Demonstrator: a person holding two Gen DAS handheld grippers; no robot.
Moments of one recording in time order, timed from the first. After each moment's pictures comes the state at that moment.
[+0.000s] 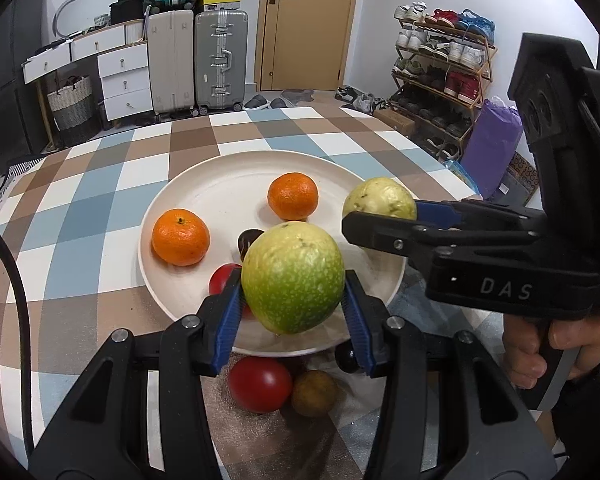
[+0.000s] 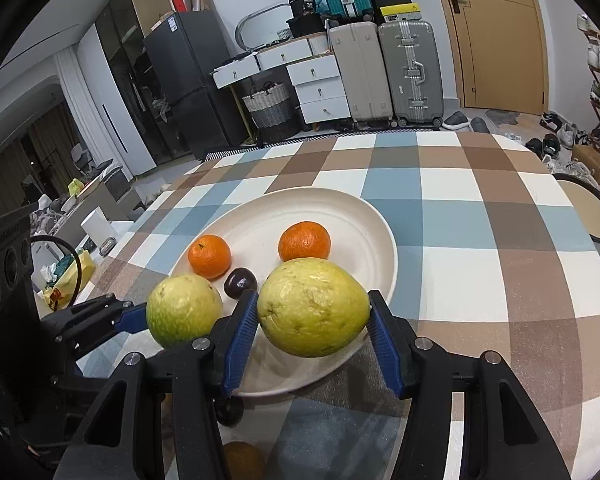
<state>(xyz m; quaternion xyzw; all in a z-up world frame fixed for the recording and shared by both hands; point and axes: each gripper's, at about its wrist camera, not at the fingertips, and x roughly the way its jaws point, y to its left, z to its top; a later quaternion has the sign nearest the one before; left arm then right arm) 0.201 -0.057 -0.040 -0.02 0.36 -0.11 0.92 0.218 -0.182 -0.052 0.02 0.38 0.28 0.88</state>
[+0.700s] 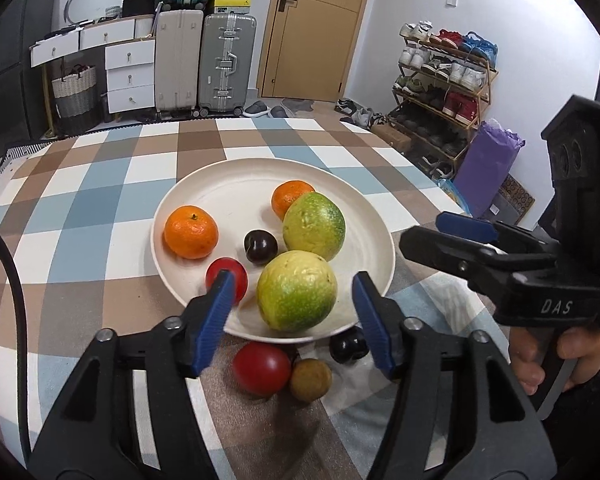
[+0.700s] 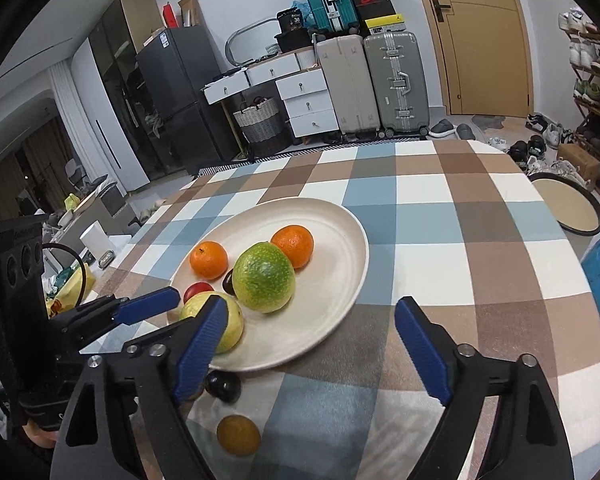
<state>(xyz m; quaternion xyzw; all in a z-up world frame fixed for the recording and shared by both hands) 0.183 -0.040 -0.028 -0.06 0.35 -0.11 0.93 0.190 -0.208 -0.036 0.04 0.35 0.26 0.90</state>
